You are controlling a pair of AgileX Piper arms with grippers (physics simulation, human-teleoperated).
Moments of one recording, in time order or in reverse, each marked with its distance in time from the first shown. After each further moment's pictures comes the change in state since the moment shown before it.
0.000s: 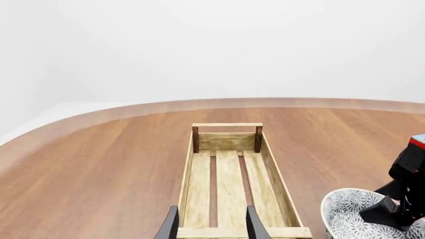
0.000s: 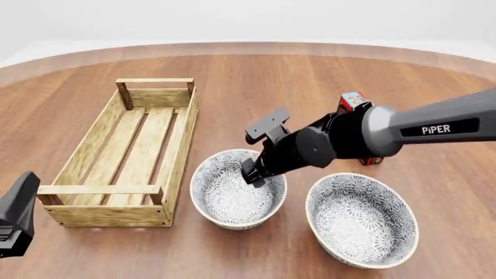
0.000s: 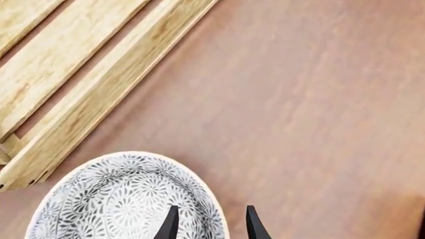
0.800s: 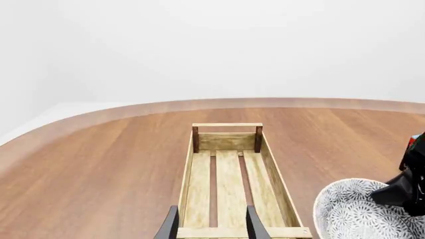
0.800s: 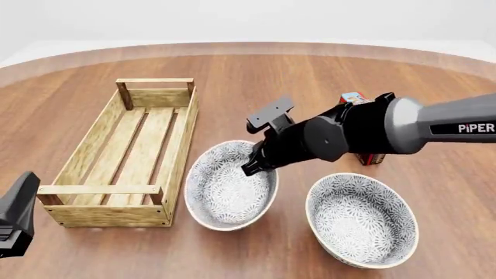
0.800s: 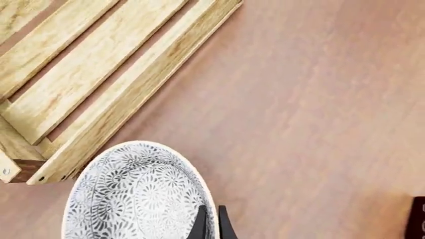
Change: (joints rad) left arm 0.000 0.000 0.000 0.000 0.000; right arm 0.015 -0.098 0.017 0.020 -0.019
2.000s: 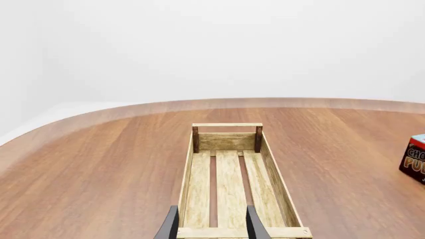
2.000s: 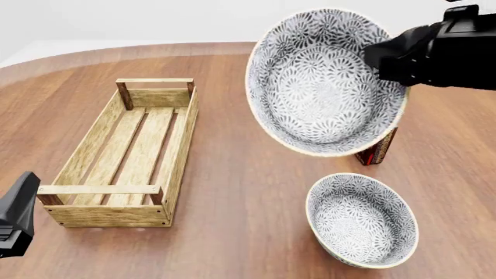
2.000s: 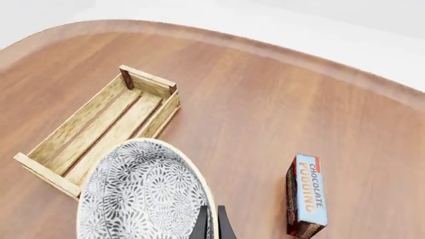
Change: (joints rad) left arm 0.000 0.000 0.000 0.000 0.000; right arm -0.192 -0.808 0.067 0.280 0.115
